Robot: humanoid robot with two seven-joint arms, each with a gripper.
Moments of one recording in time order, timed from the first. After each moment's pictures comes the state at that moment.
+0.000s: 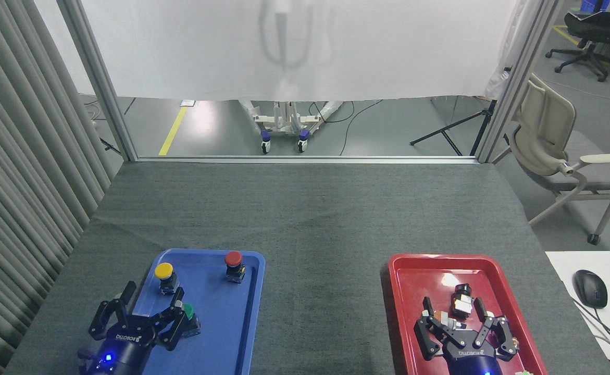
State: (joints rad) left arm 0.06 0.20 0.01 -1.53 -1.32 -0.15 0.14; right arm 0.15 0.06 -0.10 -1.64 1.52 -0.09 -0.05
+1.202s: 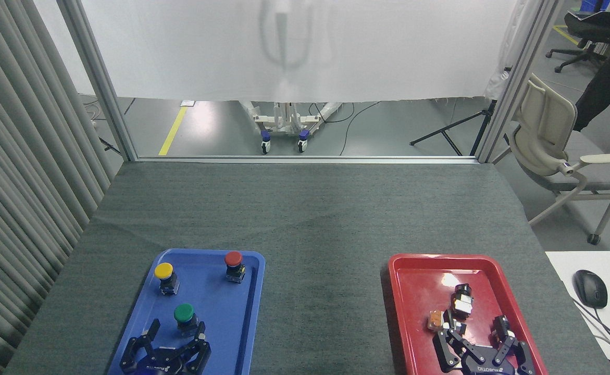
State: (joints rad) left arm 0.03 0.11 -0.05 -1.28 -1.40 -0.09 0.21; right arm 0.19 0.07 -0.17 -1.63 1.46 -0.09 -0.06
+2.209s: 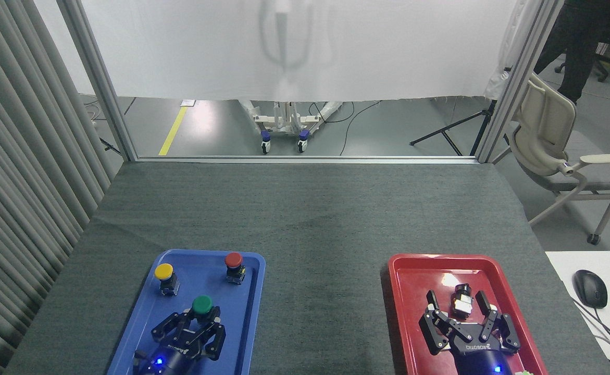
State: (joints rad) left arm -0.11 0.13 -0.12 -1.17 -1.40 -0.32 0.21; right arm 0.13 0.07 -0.16 -1.64 1.45 -0.22 -0.05
